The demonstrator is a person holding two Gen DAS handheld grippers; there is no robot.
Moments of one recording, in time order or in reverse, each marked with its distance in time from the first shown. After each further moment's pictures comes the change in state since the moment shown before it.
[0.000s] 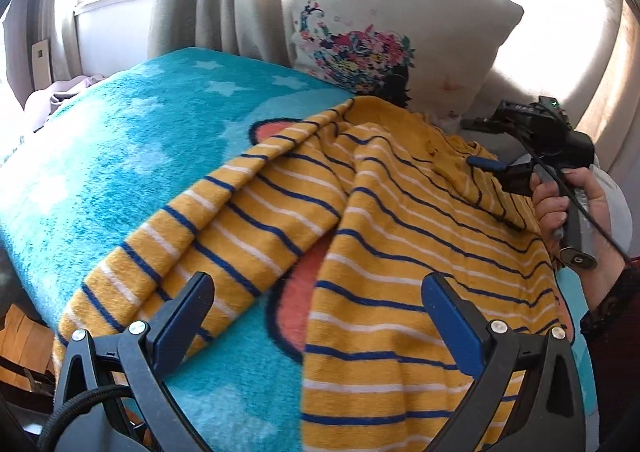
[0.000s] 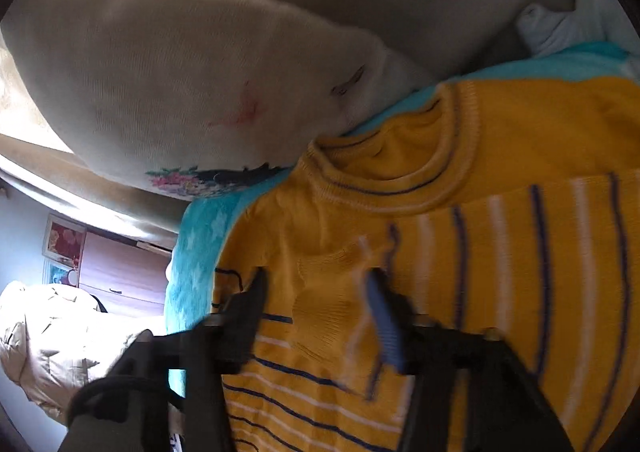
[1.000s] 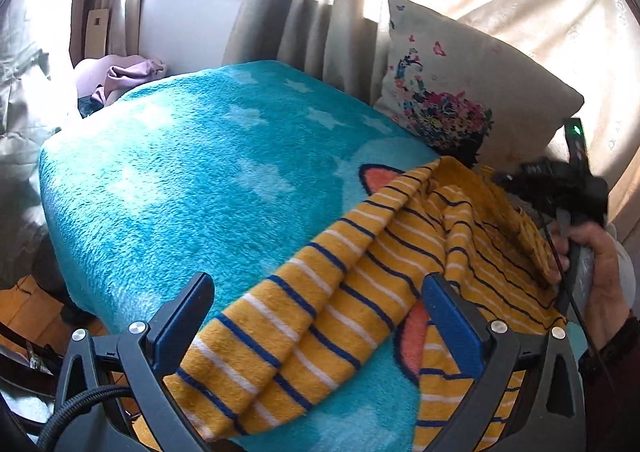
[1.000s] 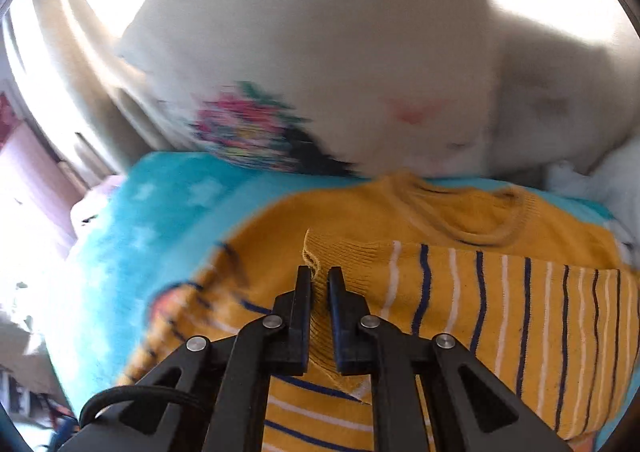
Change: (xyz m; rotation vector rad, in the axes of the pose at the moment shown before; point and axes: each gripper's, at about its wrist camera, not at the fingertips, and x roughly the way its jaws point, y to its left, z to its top) left arm -0.029 0.092 0.012 -0.183 -0.080 0.067; right arm 0.053 0.129 -0.059 -0.443 -0.113 -0.354
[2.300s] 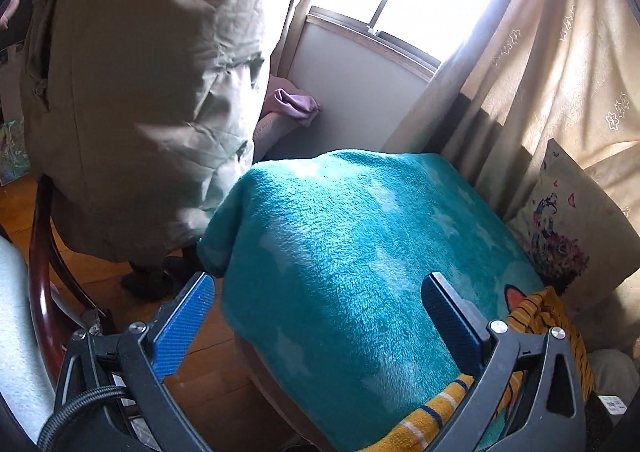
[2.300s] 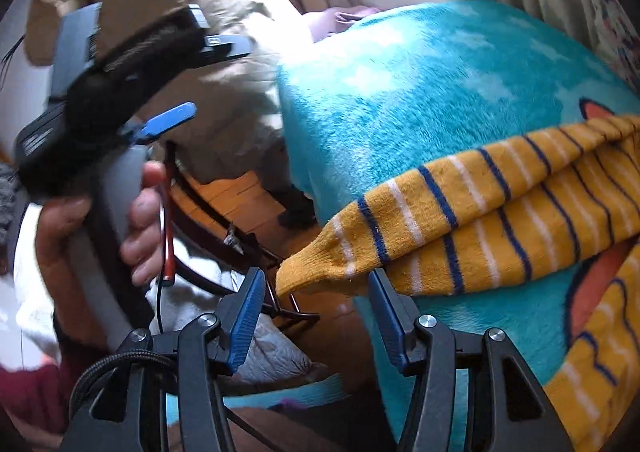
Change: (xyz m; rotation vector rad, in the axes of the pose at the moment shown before) left arm -0.093 0.168 0.012 -0.343 -0.214 0.281; right arm -0.055 0.240 -0.269 -0.579 0.364 0.532
